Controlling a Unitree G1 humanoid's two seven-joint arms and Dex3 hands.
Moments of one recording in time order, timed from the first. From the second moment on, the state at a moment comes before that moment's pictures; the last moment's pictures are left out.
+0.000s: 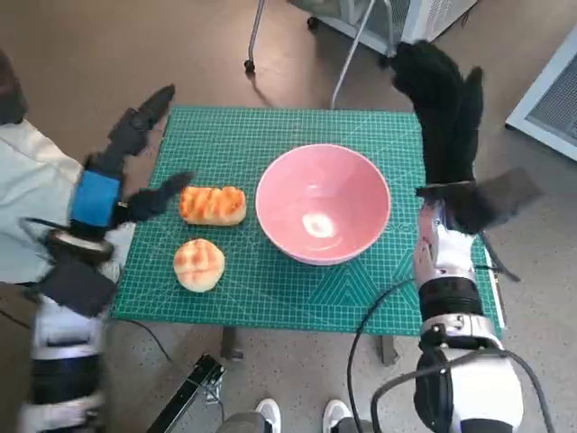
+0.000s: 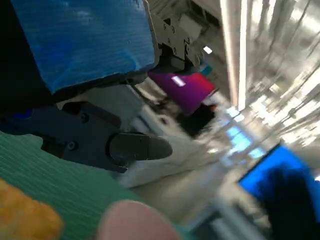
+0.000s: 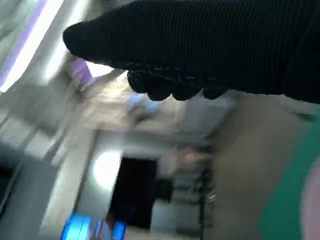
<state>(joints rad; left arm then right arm) -0.45 0.53 0.16 0.16 0.09 -0.35 -0.26 -0.97 -0.12 -0.22 0.98 0.16 -0.82 0.38</state>
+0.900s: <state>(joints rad) -0.73 0.69 -0.16 0.55 0.38 -0.21 -0.56 -0.78 -0.12 -0.09 0.52 0.17 -0.74 0.44</state>
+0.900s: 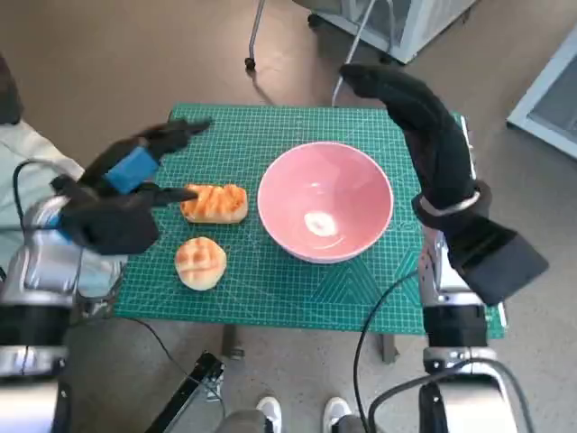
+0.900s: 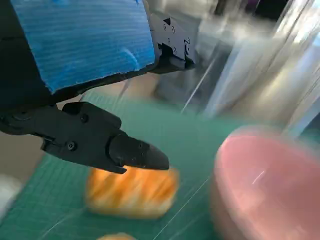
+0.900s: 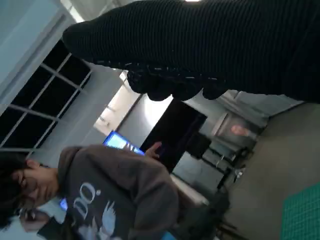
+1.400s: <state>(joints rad) -0.82 0.67 -0.32 0.68 0.56 -0.12 -0.57 -0.77 -0.12 -0.08 0.50 0.17 -0.72 0.42</state>
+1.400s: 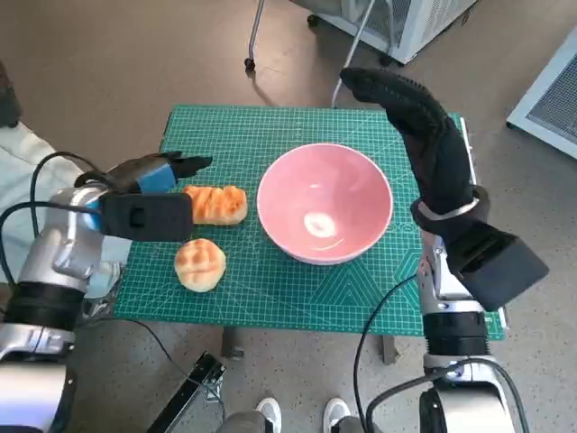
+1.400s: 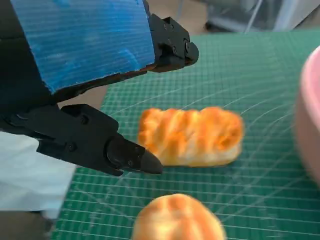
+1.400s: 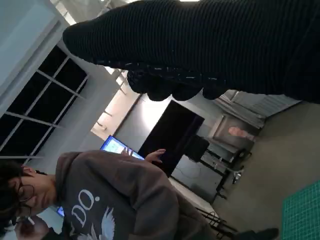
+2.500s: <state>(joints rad) -0.97 0.47 -0.47 1.04 0.64 -0.15 -0.38 -0.75 -0.14 -0.08 0.50 0.17 -0.73 0.42</state>
